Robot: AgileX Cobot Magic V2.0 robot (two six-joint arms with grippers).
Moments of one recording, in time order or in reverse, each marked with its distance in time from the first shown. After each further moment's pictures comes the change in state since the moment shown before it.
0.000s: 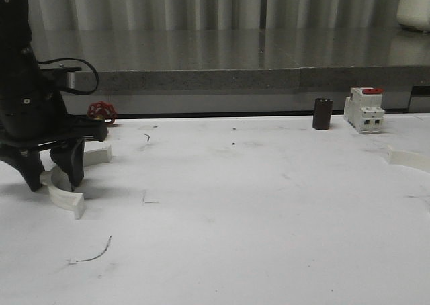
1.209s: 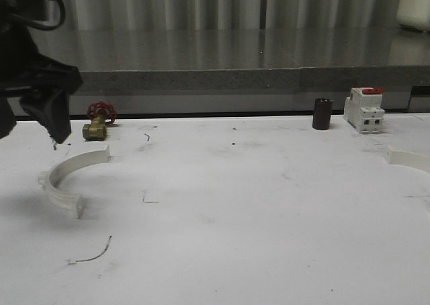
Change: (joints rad) left arm -0.063 -0.264 0.085 0.109 0.077 0.041; right arm 0.000 0.000 0.000 0.000 0.000 0.000
